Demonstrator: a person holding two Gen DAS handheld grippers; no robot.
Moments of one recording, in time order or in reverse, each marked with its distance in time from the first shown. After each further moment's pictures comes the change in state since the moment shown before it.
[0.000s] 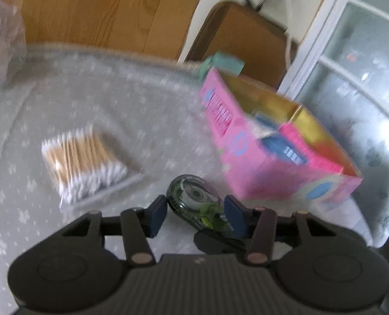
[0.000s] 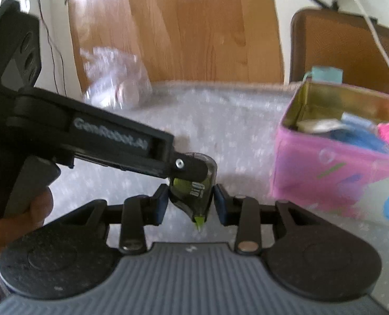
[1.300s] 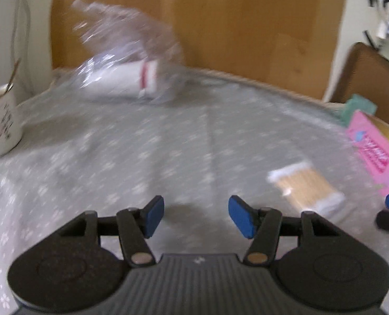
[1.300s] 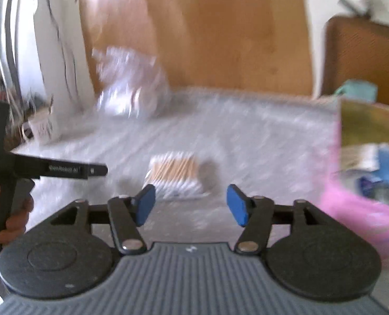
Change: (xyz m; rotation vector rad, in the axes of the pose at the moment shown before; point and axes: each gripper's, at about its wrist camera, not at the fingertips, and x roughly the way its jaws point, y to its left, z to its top) left arm -0.055 0.136 -0.005 -0.095 -0.152 0.491; right arm 0.059 0.037 0.036 -0.045 0.092 0.058
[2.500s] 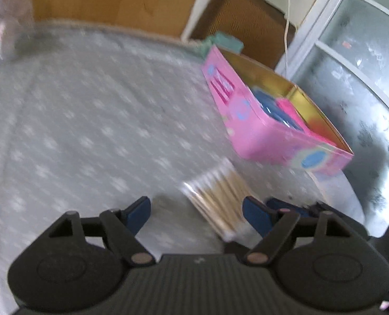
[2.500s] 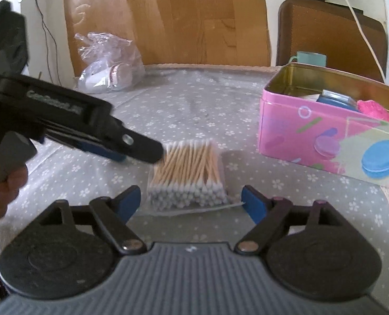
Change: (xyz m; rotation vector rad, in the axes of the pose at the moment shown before) left arm -0.027 -0.115 -0.027 0.107 0.252 -0.527; right arm -0.073 -0.017 -0.079 0.037 -0.003 -0.122
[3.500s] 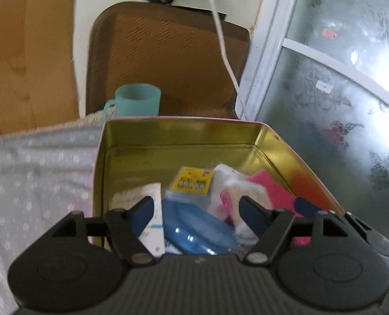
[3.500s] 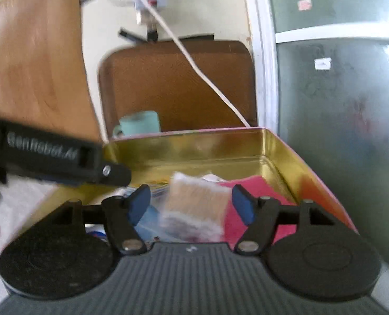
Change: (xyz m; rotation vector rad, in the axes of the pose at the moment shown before) left arm 0.148 -0.166 0.149 0.232 -0.081 0.041; right arm -0.006 -0.188 0.077 0.258 -0.245 -0.441
